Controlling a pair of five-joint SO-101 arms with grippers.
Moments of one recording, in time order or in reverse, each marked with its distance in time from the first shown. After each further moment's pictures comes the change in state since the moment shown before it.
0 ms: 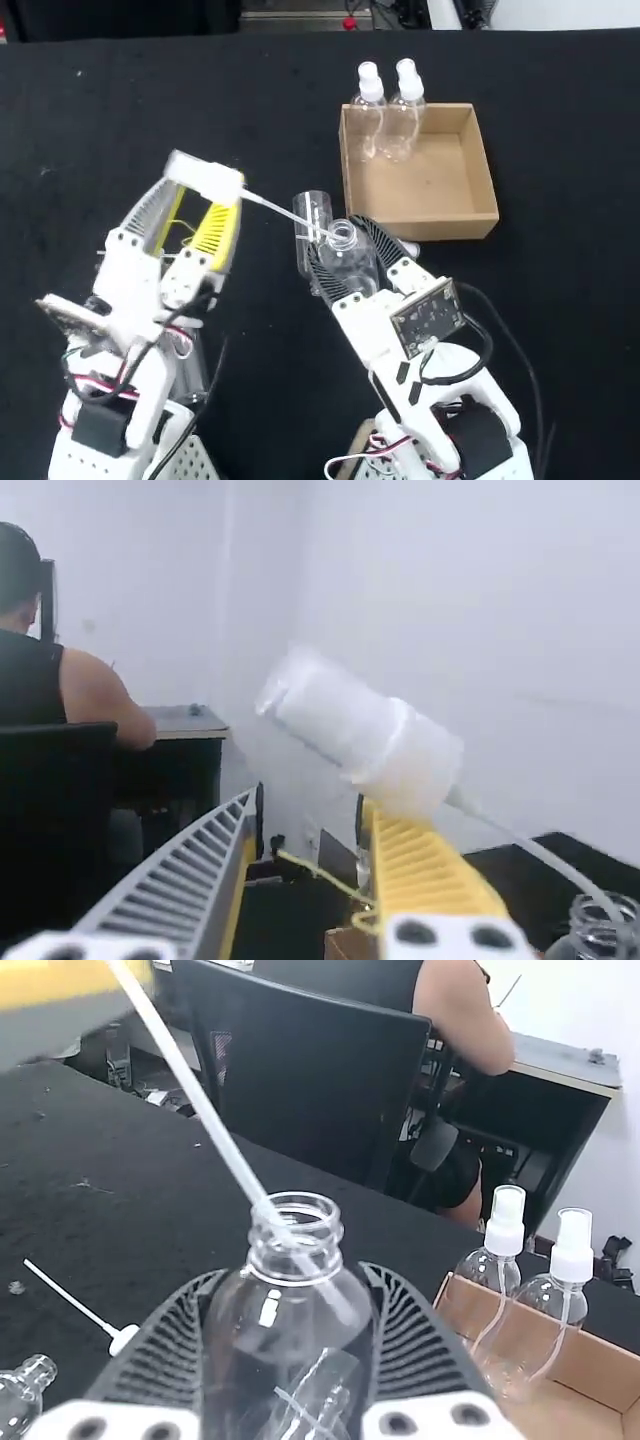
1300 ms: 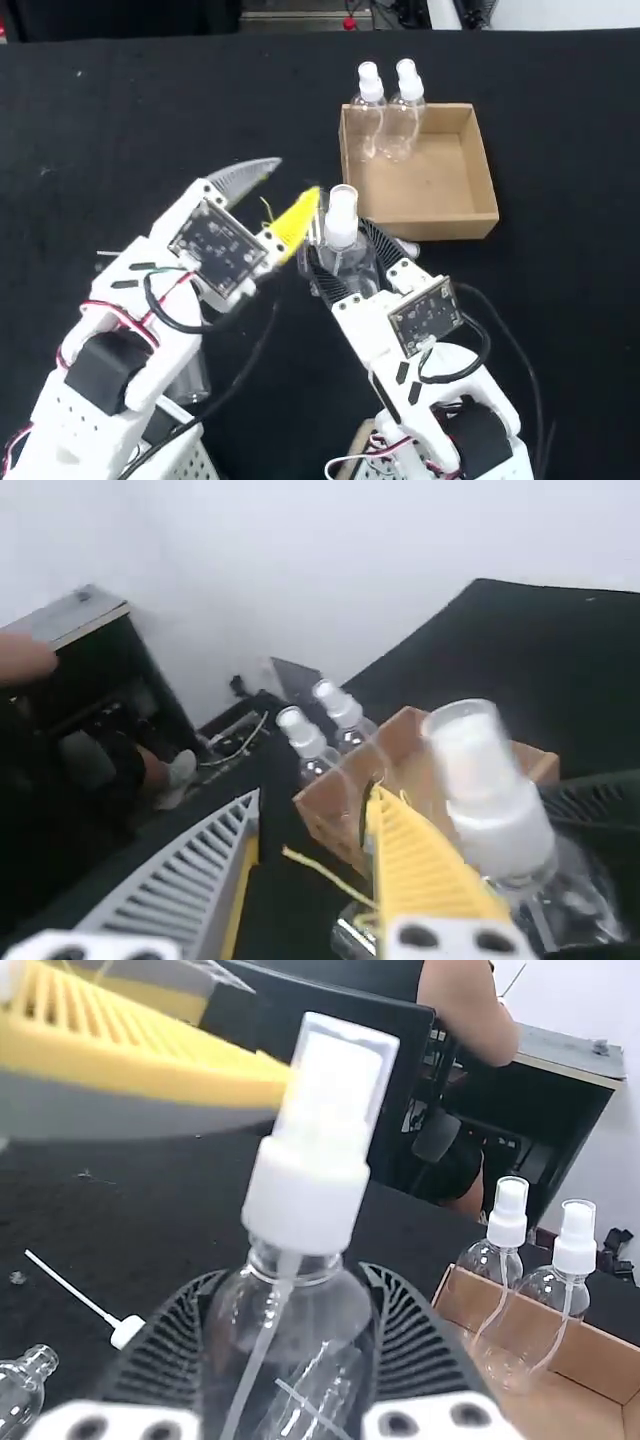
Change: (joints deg) left arm 11.7 34.2 -34.0 25.7 -21.8; right arm 0.0 0.0 0.0 1.1 0.1
